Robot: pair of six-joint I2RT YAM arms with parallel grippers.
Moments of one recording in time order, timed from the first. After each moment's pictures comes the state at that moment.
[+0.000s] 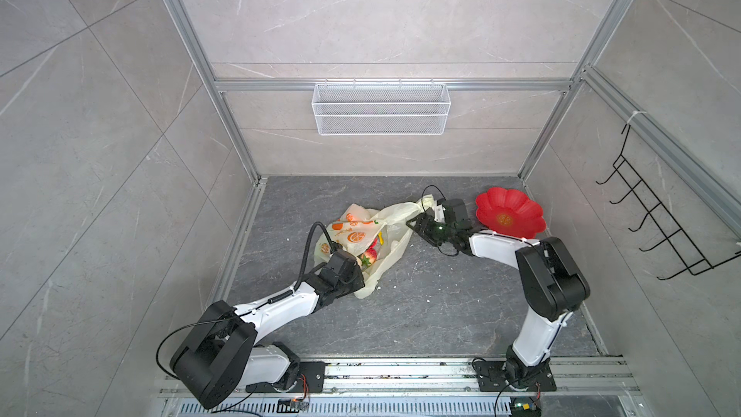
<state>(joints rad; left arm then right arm) -0.67 1.31 0.58 -0.16 -0.01 -0.88 0.36 1.77 0.98 0.11 -0.41 0.85</state>
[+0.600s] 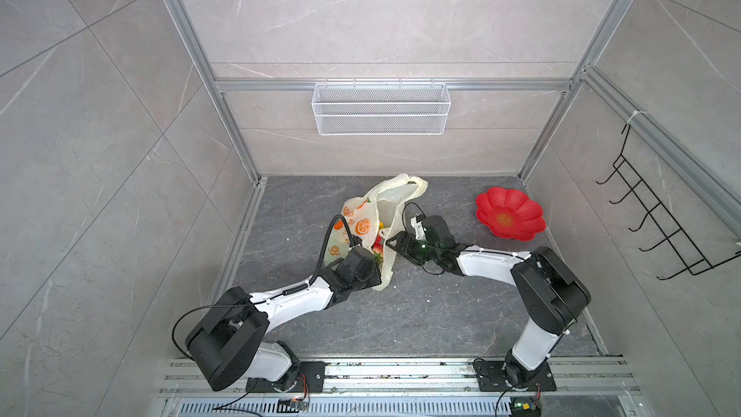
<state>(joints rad) -0.79 1.40 0.66 -0.08 -0.04 -0.86 0.58 1.78 0.94 0.21 -0.38 0.97</state>
